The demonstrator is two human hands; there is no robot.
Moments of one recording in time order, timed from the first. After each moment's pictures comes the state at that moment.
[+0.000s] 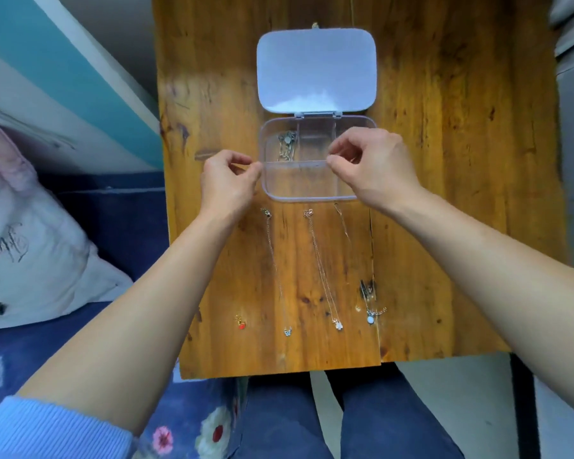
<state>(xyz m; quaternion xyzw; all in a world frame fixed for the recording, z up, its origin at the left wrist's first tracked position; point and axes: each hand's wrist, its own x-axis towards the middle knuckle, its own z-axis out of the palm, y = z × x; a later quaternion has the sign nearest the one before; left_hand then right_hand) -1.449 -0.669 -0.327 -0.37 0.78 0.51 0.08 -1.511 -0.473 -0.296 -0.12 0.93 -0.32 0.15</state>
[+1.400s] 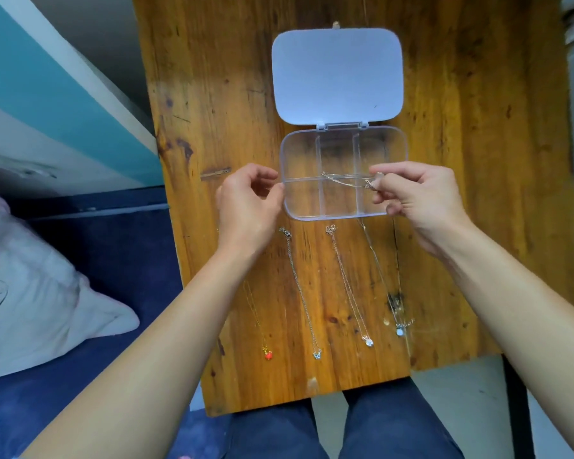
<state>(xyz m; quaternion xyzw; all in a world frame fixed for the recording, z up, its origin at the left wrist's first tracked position) -1.456 -0.690 -0.334 -0.26 0.82 0.50 0.06 -1.499 -0.479 -0.303 0.20 0.78 -0.56 0.20</state>
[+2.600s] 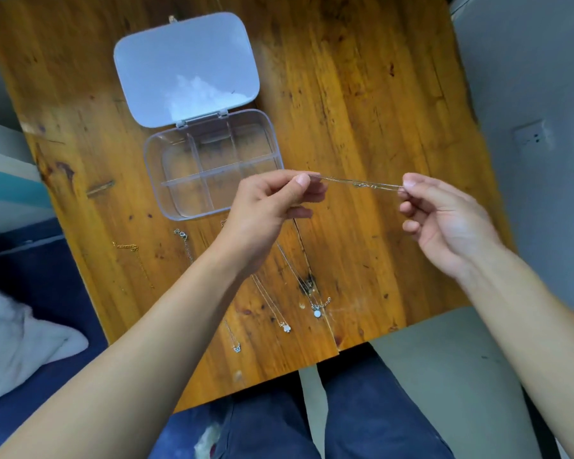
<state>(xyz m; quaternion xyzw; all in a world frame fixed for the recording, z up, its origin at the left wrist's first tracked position) -1.461 -0.519 -0.296 -0.15 0.61 0.73 0.26 -1.448 -0.293 -0.289 0.42 0.55 -0.70 0.16</state>
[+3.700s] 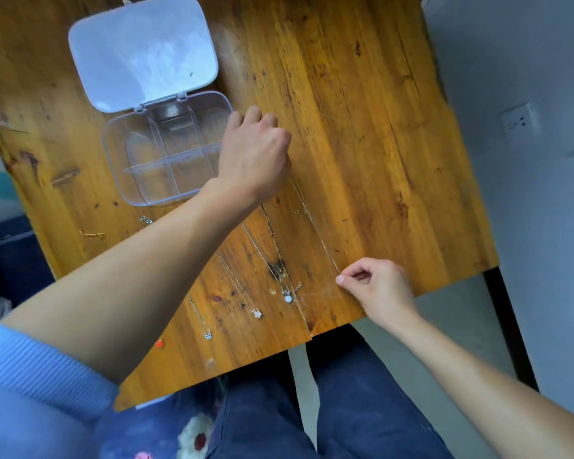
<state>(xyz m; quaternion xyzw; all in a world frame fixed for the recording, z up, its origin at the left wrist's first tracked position) -1.508 -0.475 -0.332 0.19 0.98 0.05 0.06 -1.330 -0.284 -0.348 0.20 0.87 -0.36 0.28</state>
